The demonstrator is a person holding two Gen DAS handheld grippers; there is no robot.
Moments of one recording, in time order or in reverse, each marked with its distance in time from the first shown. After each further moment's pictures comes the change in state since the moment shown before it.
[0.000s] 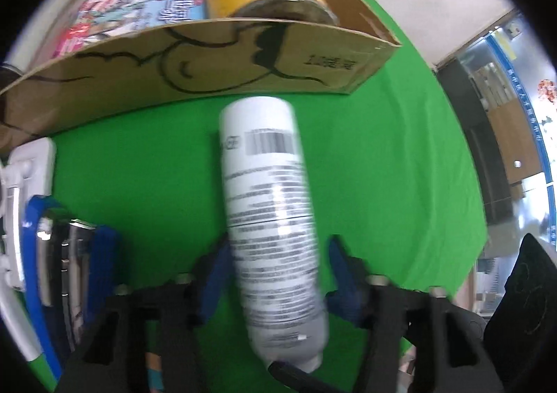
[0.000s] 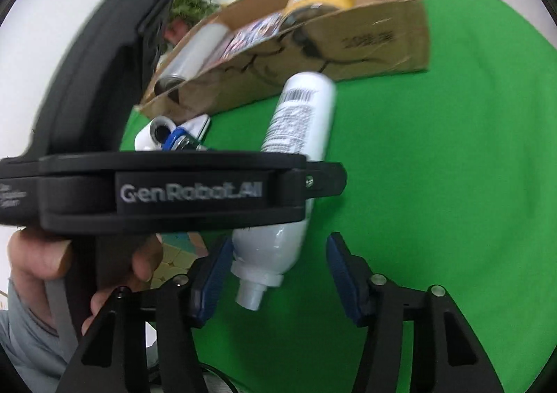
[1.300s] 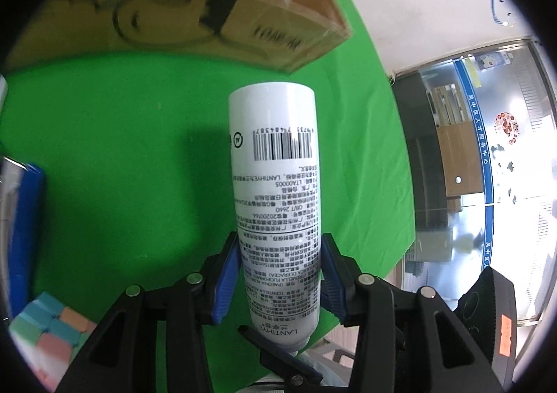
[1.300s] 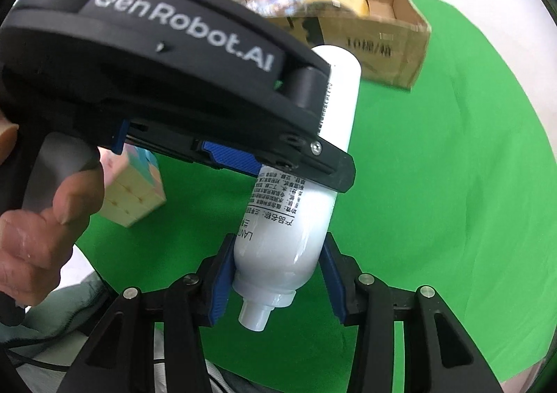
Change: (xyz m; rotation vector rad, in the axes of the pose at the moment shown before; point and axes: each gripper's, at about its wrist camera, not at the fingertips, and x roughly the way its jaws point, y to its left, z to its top) left arm -0.014 0.002 -0.008 -0.106 0.074 -0.303; right arm -0.019 0.024 -0.014 -0.282 0.059 -0.259
